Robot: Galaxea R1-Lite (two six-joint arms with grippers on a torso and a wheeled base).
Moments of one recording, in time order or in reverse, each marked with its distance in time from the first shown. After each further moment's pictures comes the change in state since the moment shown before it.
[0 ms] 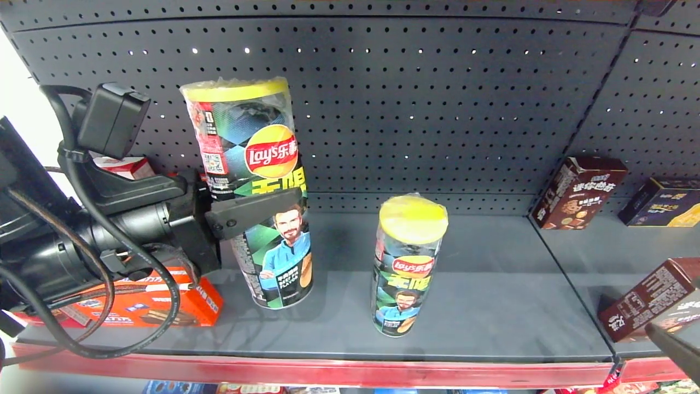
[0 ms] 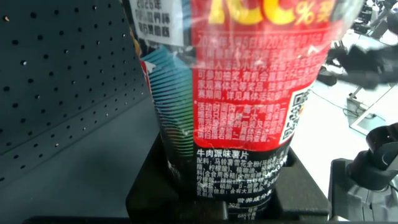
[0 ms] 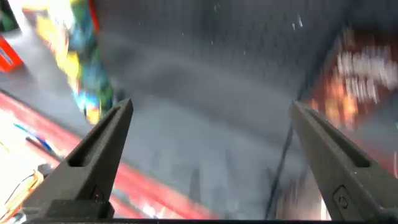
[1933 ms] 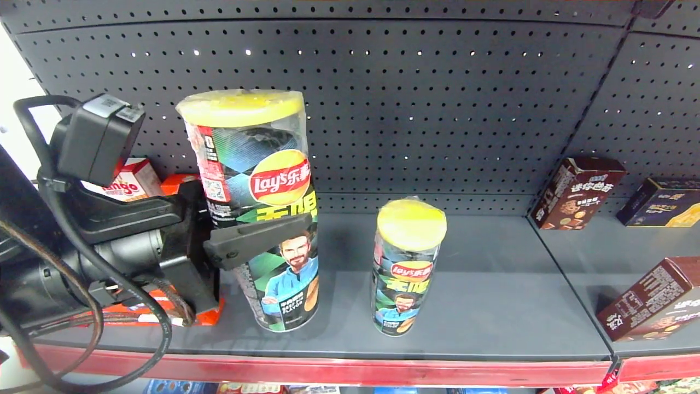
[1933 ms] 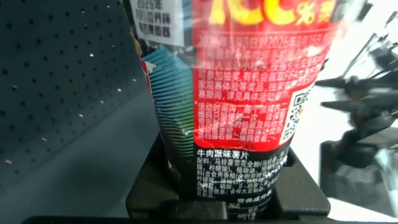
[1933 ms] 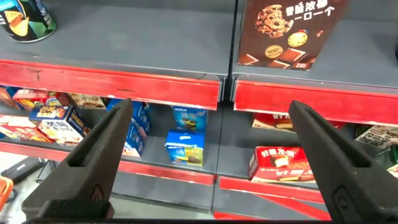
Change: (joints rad) left arm -0.068 -0.035 0.042 0.003 -0.020 0.101; right arm -0.013 -0.600 0.169 0.575 -0.285 0.094
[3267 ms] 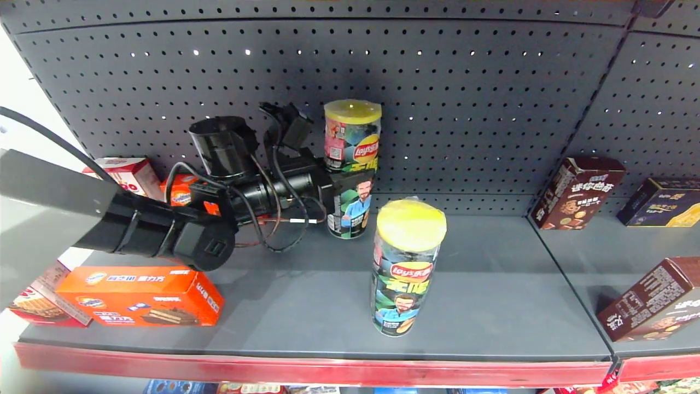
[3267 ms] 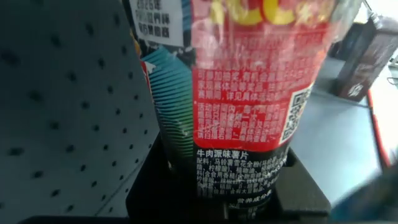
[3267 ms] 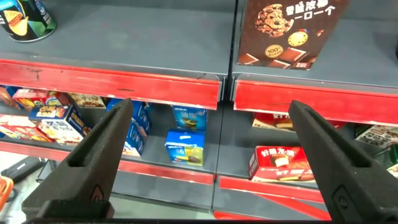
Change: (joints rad) left arm 0.052 0.645 -0.613 -0.036 -0.026 0.117; right arm 0.000 0.003 0.000 0.000 0.001 0.000
